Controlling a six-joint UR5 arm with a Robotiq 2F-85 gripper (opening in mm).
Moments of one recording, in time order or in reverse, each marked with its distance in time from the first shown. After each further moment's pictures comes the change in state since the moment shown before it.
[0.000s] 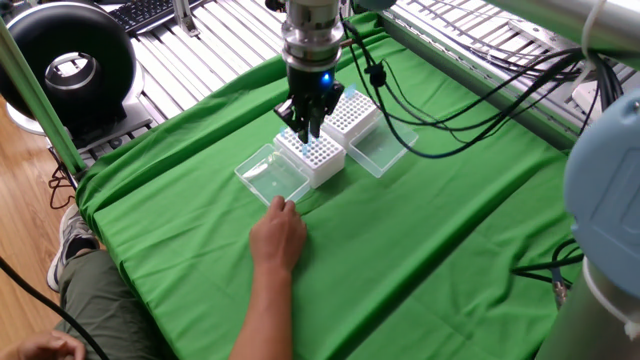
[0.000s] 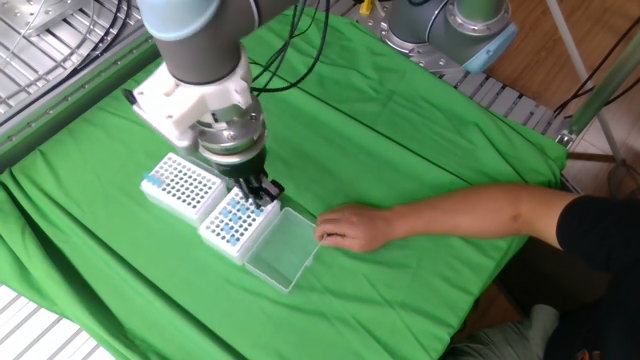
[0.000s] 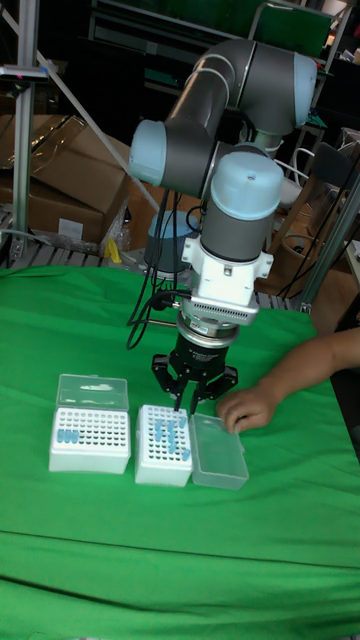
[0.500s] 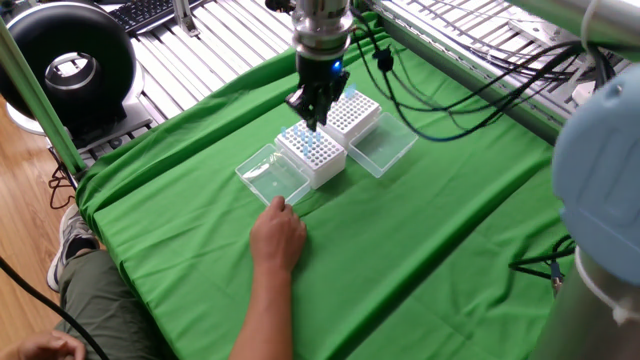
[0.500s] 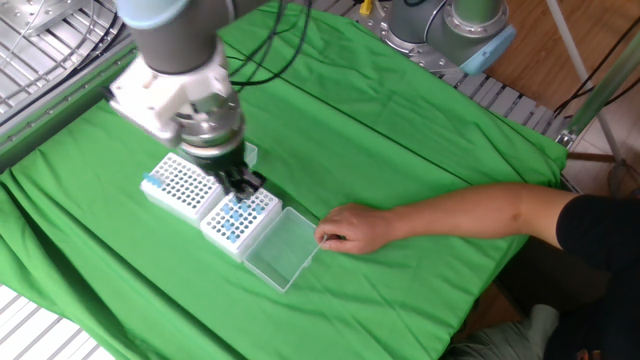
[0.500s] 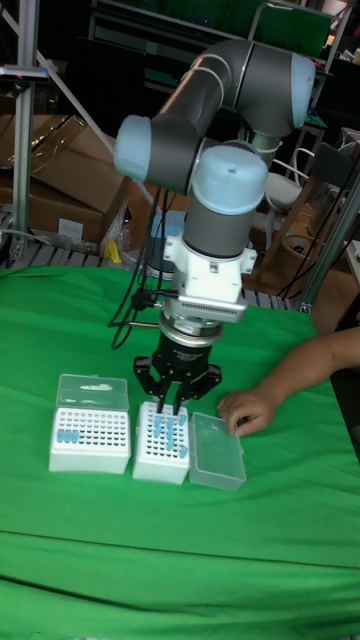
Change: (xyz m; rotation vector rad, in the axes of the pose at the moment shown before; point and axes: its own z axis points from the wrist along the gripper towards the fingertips) arm -0.013 -0.025 -0.005 0.017 -0.013 -0.100
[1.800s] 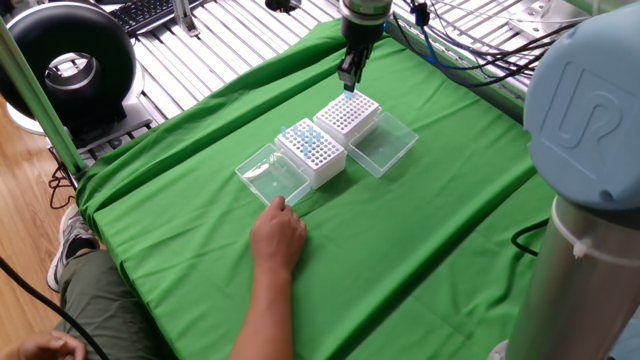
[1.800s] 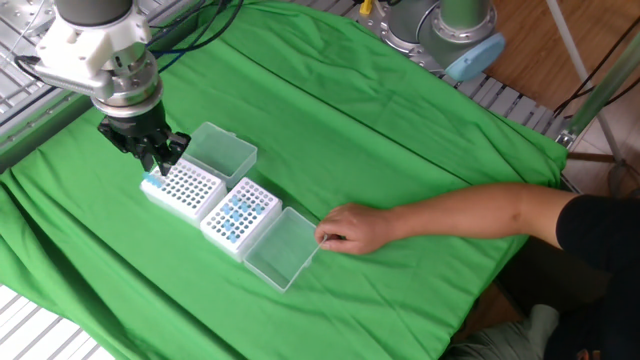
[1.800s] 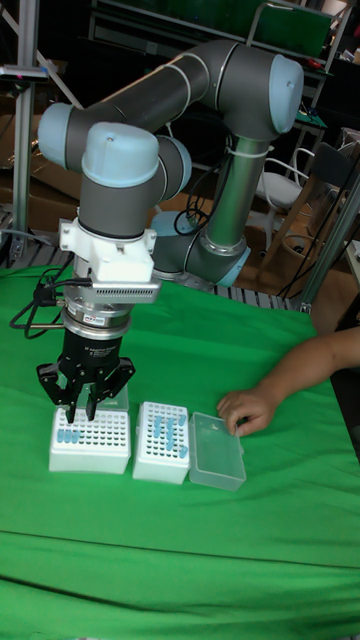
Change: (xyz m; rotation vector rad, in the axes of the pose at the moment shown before) arm -0.040 -0.135 -0.006 0.049 -0.092 -0.375
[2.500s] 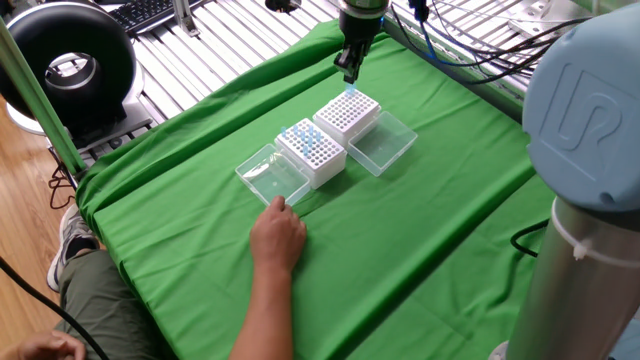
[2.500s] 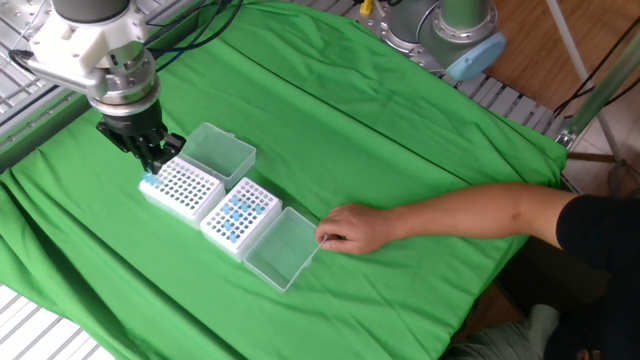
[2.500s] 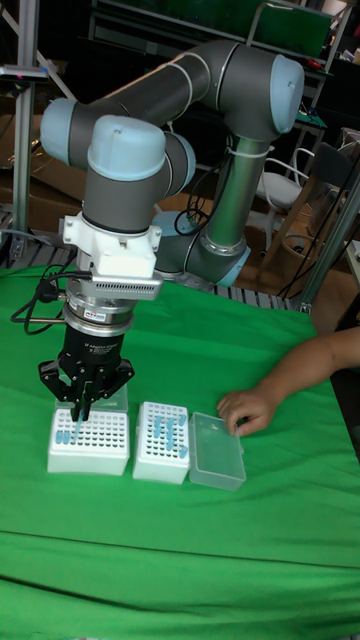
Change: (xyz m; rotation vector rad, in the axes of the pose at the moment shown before) arm -0.007 -0.004 -0.007 0.022 -0.011 0.062
